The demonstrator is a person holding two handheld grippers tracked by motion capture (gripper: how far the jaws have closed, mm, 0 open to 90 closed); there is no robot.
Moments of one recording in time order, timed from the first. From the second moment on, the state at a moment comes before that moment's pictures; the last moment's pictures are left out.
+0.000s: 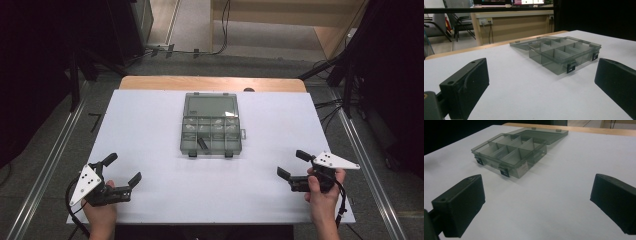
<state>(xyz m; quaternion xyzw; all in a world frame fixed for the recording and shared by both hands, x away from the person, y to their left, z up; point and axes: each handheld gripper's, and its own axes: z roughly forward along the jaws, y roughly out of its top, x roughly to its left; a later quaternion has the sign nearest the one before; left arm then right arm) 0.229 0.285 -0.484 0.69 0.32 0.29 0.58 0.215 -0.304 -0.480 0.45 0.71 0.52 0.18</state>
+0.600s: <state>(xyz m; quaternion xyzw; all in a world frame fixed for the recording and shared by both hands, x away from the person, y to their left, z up) 0.229 0.285 -0.484 0.69 0.32 0.29 0.58 0.197 -0.342 -0.492 0.44 0.67 0.56 0.21</state>
